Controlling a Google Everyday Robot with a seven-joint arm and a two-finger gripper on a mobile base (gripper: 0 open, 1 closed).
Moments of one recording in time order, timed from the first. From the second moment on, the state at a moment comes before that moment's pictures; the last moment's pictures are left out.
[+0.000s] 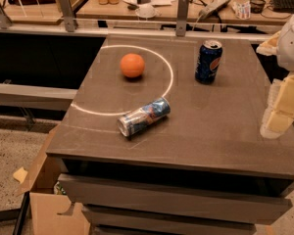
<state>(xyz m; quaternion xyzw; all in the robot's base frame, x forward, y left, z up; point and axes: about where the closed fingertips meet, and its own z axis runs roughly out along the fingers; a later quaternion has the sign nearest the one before) 0.438 -0.217 0.976 -0.60 0.78 -0.03 0.16</state>
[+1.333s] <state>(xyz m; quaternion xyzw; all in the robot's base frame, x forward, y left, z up) 0.513 -0.281 0.965 -0.47 0.81 0.04 0.36</state>
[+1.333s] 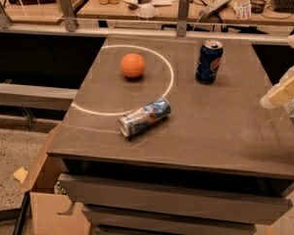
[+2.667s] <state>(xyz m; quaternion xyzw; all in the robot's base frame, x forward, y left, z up) 0.567 -0.275 0.936 -0.42 0.76 0.14 0.47</state>
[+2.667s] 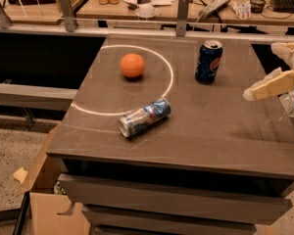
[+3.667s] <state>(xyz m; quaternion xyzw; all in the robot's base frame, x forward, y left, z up) 0.628 -0.236 0.899 -0.40 0.72 0.18 0.53</state>
